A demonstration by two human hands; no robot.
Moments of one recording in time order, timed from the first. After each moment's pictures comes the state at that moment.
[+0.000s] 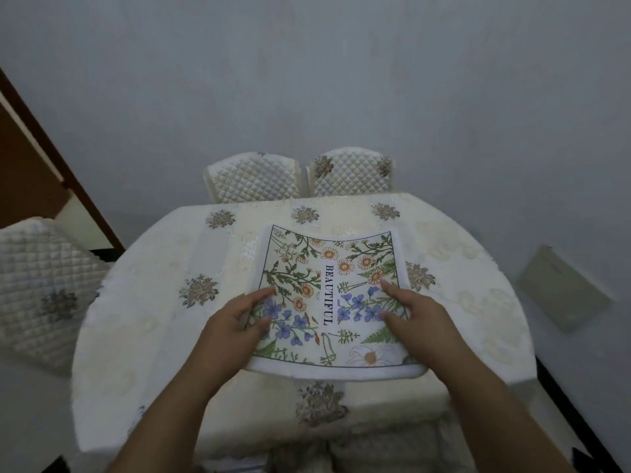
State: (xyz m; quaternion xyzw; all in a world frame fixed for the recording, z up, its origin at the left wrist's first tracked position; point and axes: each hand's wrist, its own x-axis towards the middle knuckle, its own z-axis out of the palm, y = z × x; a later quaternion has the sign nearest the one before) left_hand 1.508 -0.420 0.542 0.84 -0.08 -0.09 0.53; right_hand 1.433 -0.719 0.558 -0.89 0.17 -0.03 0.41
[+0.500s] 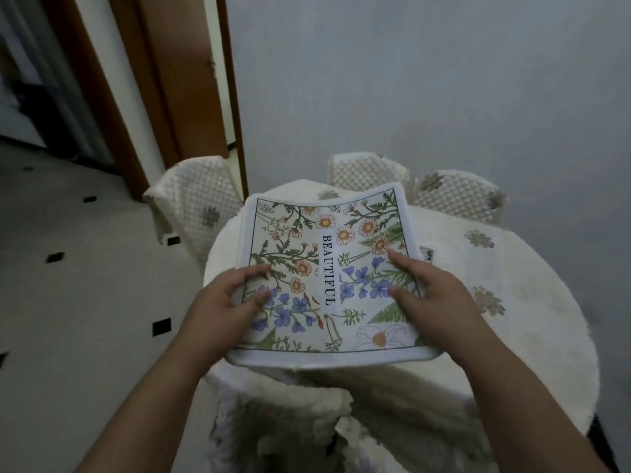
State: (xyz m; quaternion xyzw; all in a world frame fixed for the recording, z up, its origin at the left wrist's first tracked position) left_hand 1.252 -0.359 0.603 0.81 0.09 0.11 0.56; right_hand 1.316 -0.660 0.647 -0.90 -0.08 -0.01 0.42
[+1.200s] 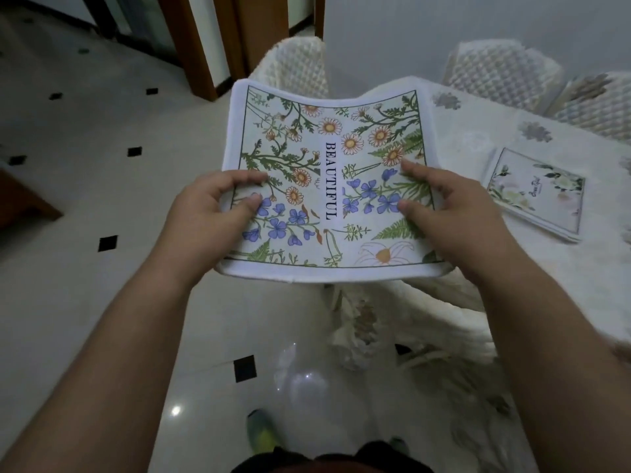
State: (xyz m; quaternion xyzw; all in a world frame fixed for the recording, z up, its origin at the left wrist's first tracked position) left_hand 1.158 -0.054 0.578 0.81 0.18 0.15 0.55; right_hand 1.268 -0.341 0.602 -0.88 -0.13 0.05 0.45
